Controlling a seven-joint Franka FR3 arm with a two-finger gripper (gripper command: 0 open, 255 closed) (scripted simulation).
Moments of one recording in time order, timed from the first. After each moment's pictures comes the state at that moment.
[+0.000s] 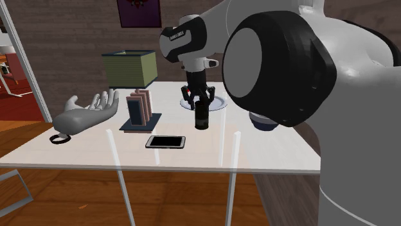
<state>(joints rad) 0.01 0.36 0.30 -1.38 -0.21 1.72 0.78</state>
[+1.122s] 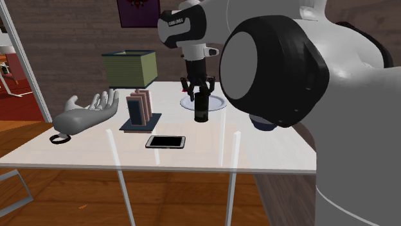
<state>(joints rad) 0.03 0.38 0.30 -1.25 -0.21 1.60 0.77</state>
